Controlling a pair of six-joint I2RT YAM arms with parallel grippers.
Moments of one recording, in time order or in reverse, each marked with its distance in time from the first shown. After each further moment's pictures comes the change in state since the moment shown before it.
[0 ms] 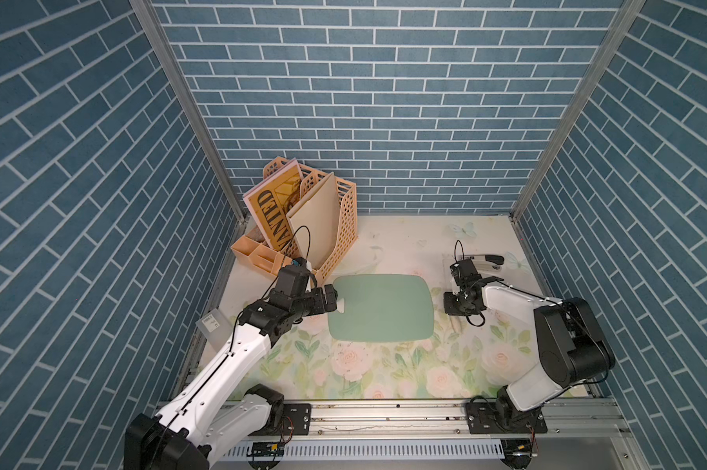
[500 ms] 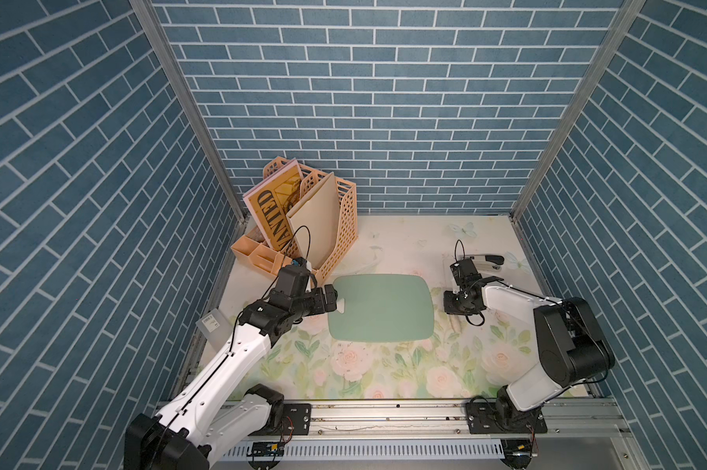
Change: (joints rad) left arm 0.000 0.000 0.000 0.000 0.000 0.000; right arm 0.000 0.003 0.000 0.014 0.000 0.027
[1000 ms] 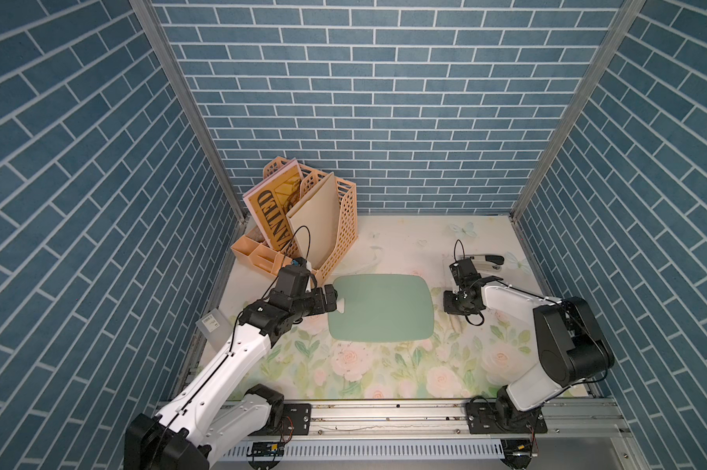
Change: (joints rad) left arm 0.000 0.000 0.000 0.000 -0.001 0.000; right arm 0.019 0.000 0.008 -0.015 0.013 0.022
